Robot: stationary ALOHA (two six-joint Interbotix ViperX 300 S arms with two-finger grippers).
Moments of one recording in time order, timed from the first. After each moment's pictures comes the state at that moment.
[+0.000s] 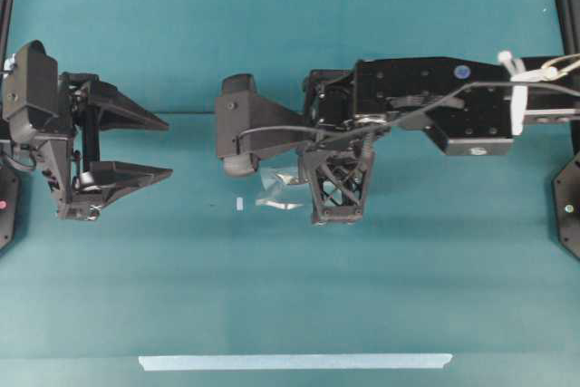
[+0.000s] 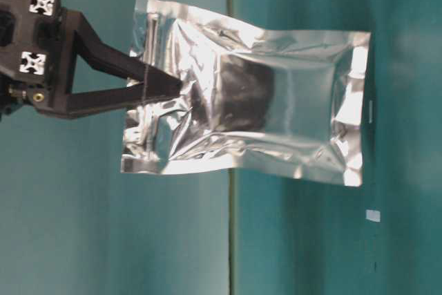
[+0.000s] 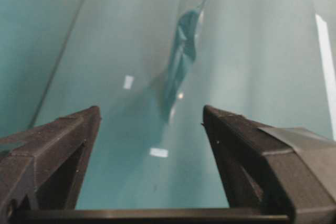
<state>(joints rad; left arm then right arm) 0.09 -0.64 1.09 0.01 -0.13 -0.15 -0.04 0.16 0.00 0.02 1.20 -0.11</state>
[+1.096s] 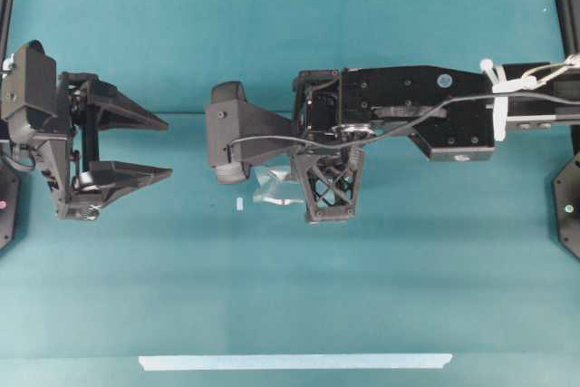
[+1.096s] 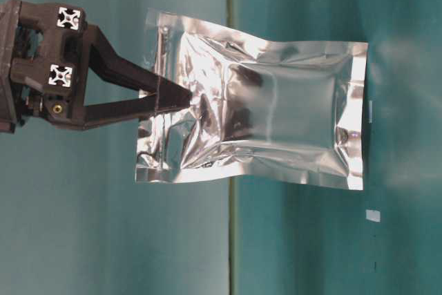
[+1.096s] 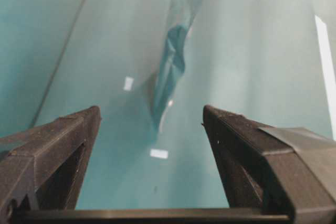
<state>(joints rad) 0.09 -0.65 1.09 0.01 -0.13 -0.15 -0.03 0.18 0.00 -0.03 1.18 -0.12</state>
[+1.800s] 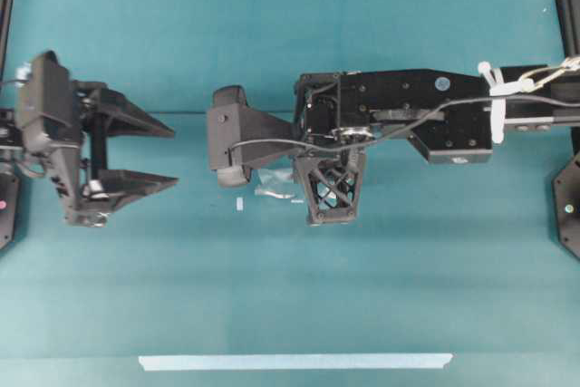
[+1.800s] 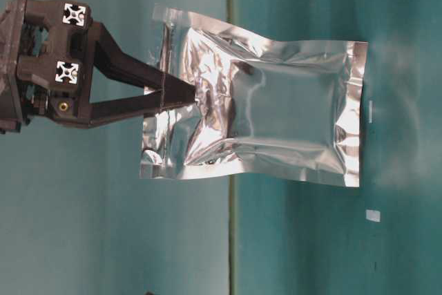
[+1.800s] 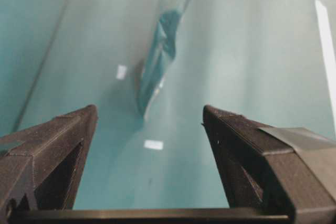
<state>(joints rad) 0.06 -0.57 1.09 0.01 -0.19 -0.15 -0.03 0.19 -0.01 -0.03 1.19 -0.12</state>
